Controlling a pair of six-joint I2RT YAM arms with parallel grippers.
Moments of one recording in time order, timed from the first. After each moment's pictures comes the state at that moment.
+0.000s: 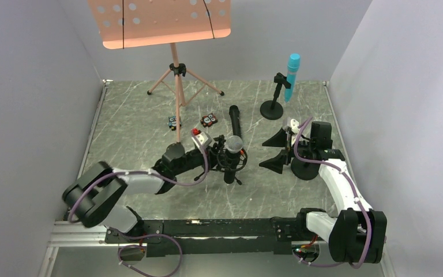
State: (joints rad) left arm -0.74 1.50 0.48 0.96 0.38 -0.20; right arm -0.05 1.08 0.67 -0.36 -1.35 -0.58
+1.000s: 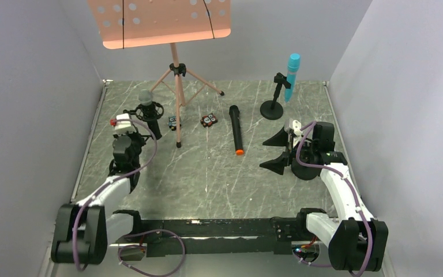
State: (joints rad) left arm -0.09 1.05 0.31 0.65 -0.29 -0.12; right arm -0.05 1.01 0.67 -0.37 -1.36 -0.58
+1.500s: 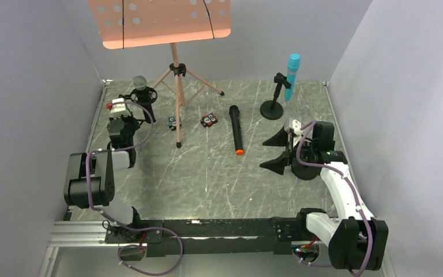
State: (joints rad) left arm 0.11 1.55 0.54 0.98 -0.10 -0.08; right arm -0.05 1.02 0.69 -0.40 -1.37 -0.59
